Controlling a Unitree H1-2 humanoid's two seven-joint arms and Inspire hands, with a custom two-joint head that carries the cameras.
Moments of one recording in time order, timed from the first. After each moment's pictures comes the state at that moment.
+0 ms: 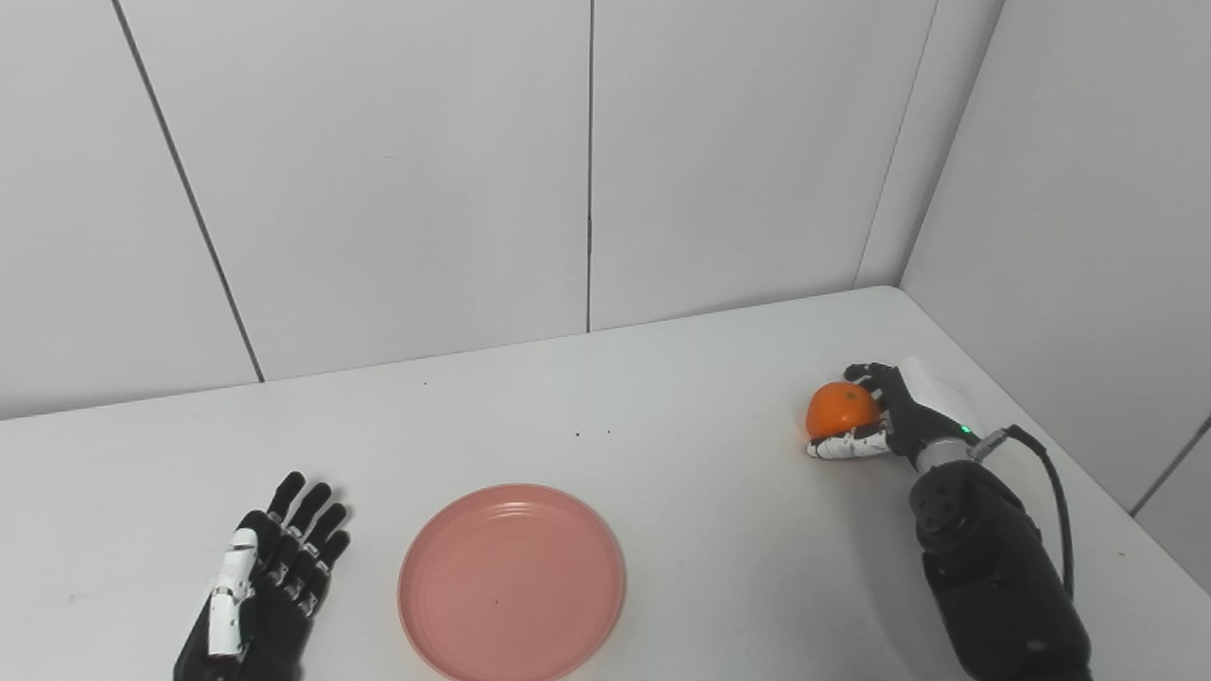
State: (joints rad) left arm -0.15 0.08 0.08 -0.06 -0.43 0.34 -0.24; right arm -0.32 -0.37 -0.20 0.06 -0.80 0.47 0.22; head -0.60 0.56
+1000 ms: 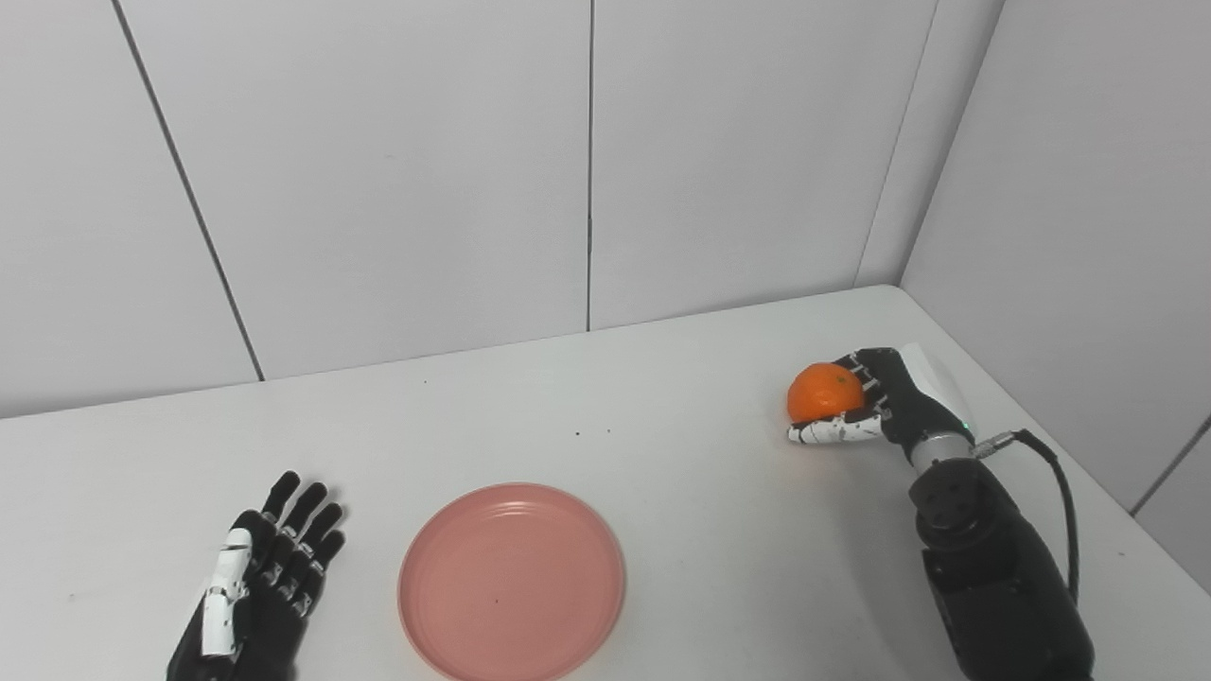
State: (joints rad) left arm -0.15 0.09 0.08 -0.06 -0.44 0.34 -0.24; right arm -0.31 -0.35 -0.23 -0.05 -0.58 0.48 0.16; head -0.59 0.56
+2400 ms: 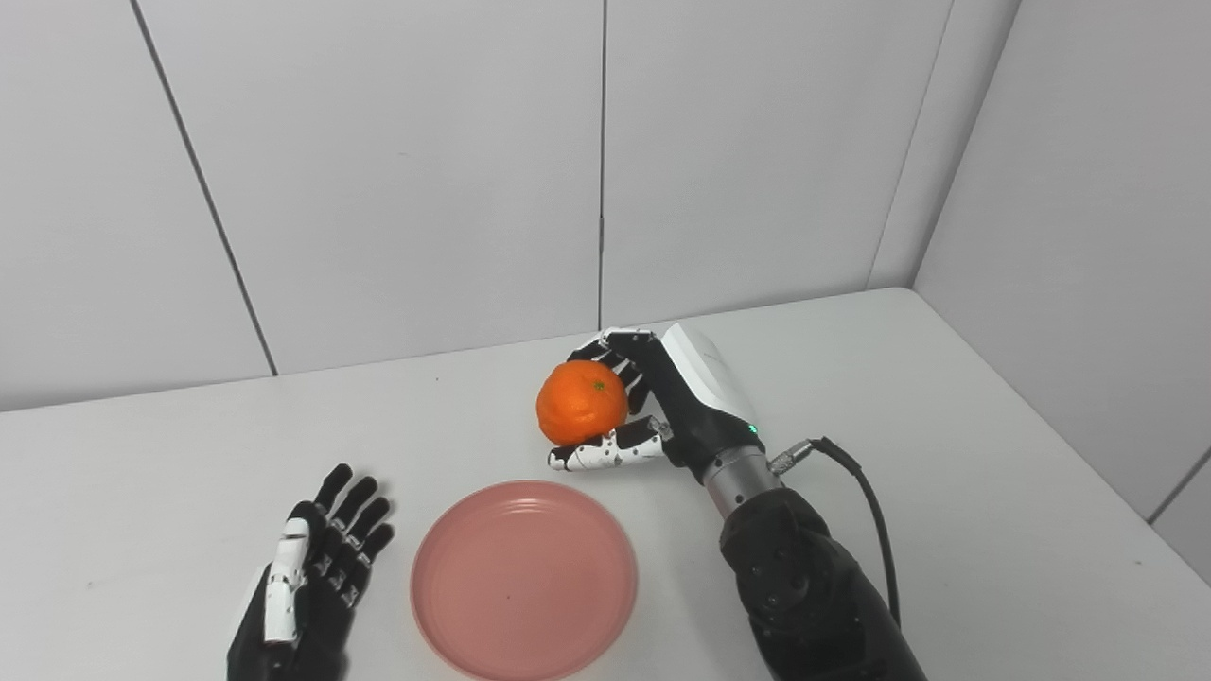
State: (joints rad) left arm -0.12 0.00 0.02 -0.11 -0.34 0.34 -0.17; right arm -0.34 -0.10 0.19 -0.35 -0.69 0.43 0.17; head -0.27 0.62
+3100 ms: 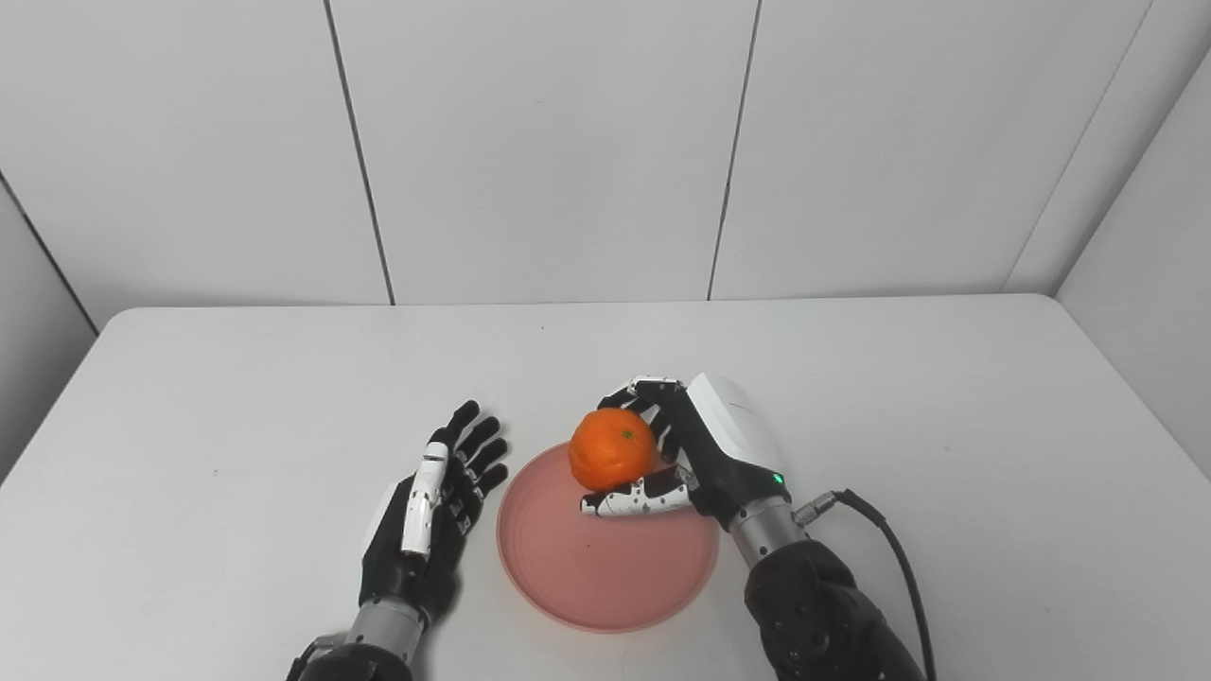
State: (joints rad) left arm -0.10 -0.07 -0.04 -0.15 -0.23 0.34 -0.08; right arm -0.28 -0.08 0.34 -0.22 -0.70 0.31 0.10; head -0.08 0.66
